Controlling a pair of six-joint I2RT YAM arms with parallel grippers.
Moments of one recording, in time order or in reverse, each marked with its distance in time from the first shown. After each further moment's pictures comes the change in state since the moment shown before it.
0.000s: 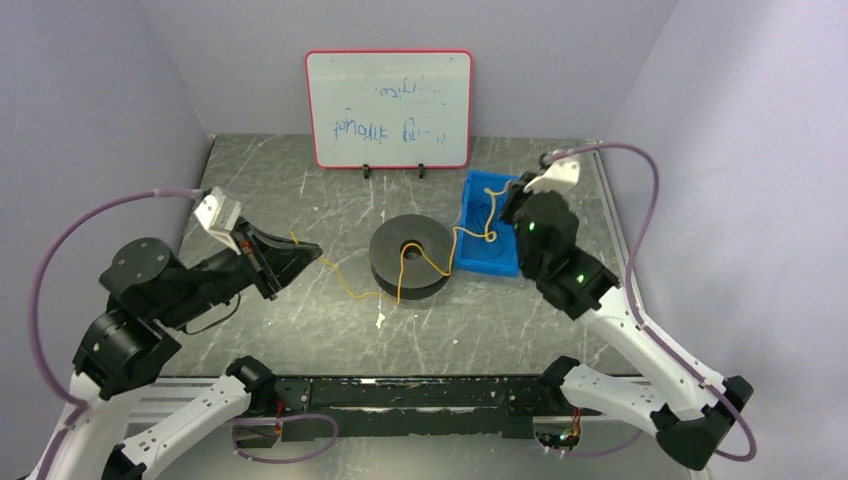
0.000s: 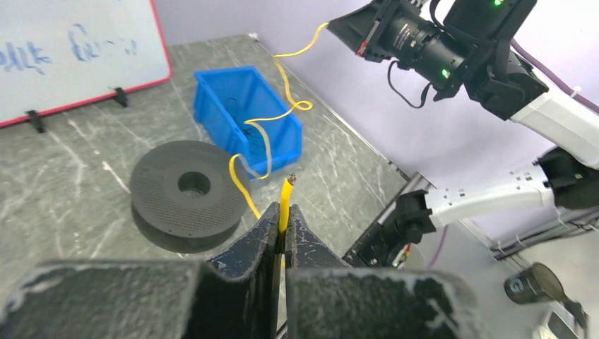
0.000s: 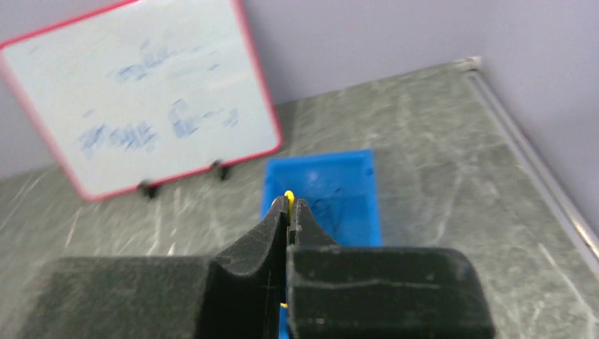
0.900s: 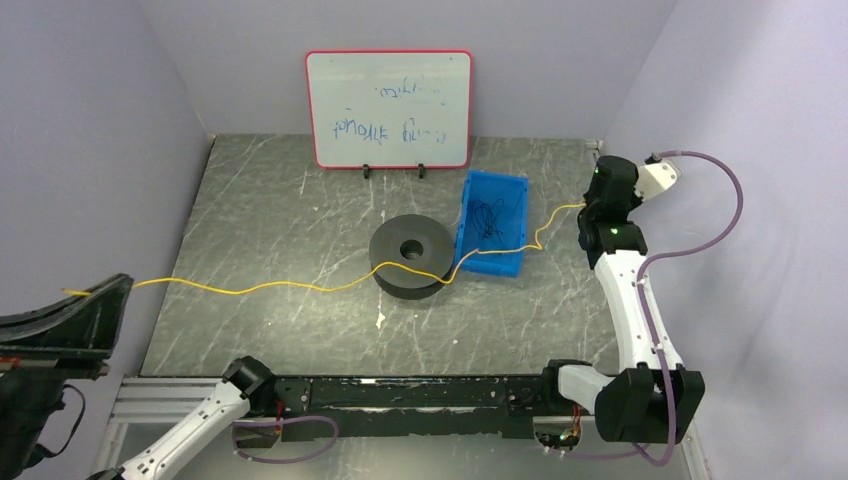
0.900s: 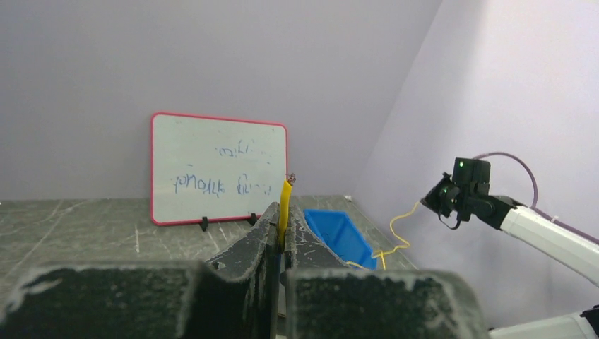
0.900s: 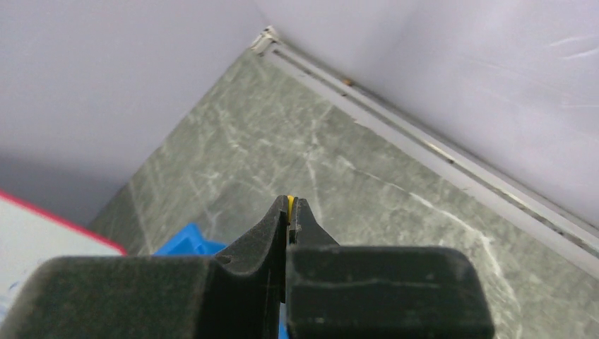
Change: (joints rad) left arm 0.000 -0.253 0.406 -0.249 -0.472 0.127; right arm -0.710 0.169 -0.001 -0.081 -0.138 0.301
